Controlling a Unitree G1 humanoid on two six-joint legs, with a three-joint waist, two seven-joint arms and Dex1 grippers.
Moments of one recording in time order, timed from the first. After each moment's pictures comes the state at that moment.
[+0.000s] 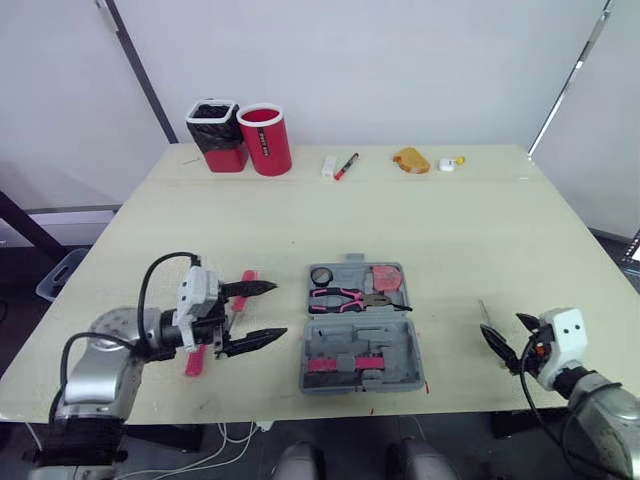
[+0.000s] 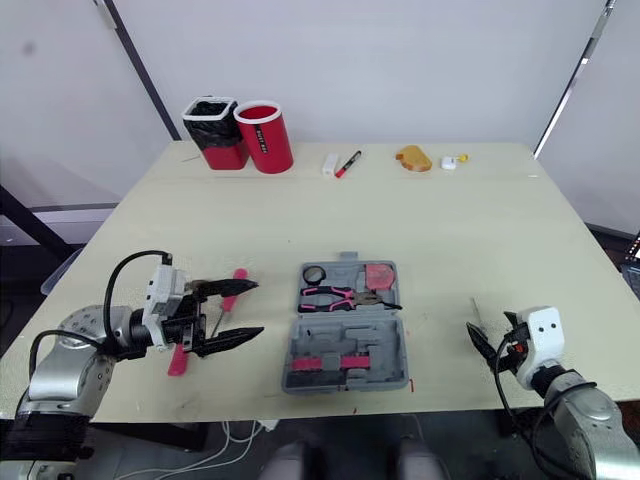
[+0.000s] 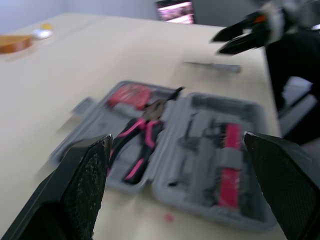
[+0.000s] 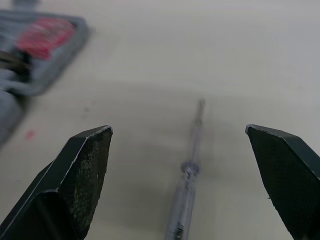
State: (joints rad) left arm -0.17 0.76 0.13 -0.01 -0.50 0.11 -1.39; right arm 0.15 -0.42 -0.21 -0.12 0.35 0.33 0.47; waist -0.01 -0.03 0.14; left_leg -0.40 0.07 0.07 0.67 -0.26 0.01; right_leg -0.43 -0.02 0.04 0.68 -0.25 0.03
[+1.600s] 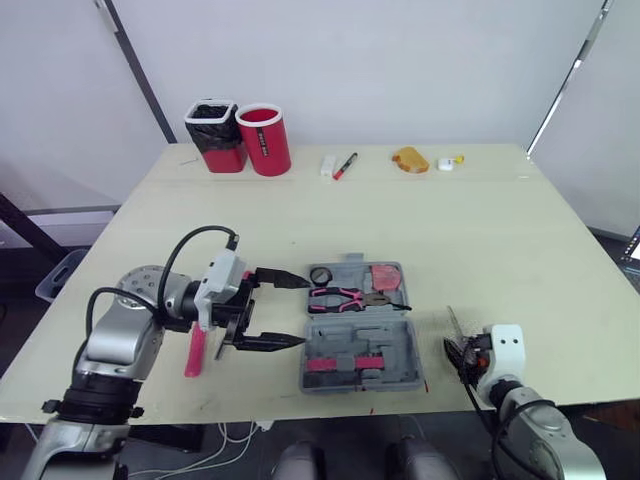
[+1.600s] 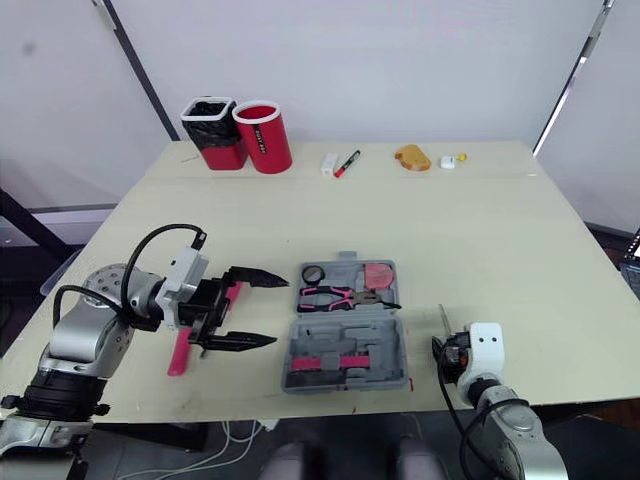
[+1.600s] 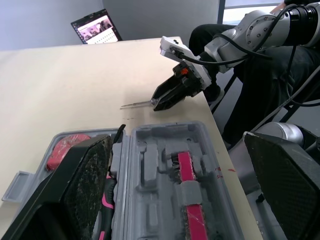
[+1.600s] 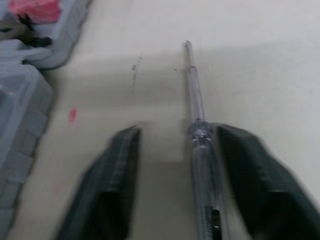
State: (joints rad) left arm -0.33 0.78 0.02 -0.03 -0.53 0.13 -1.53; right arm 0.23 -0.18 -0.07 -0.36 0.27 0.54 0.21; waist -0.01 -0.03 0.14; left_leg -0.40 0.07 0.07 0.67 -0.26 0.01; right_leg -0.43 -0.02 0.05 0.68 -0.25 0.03
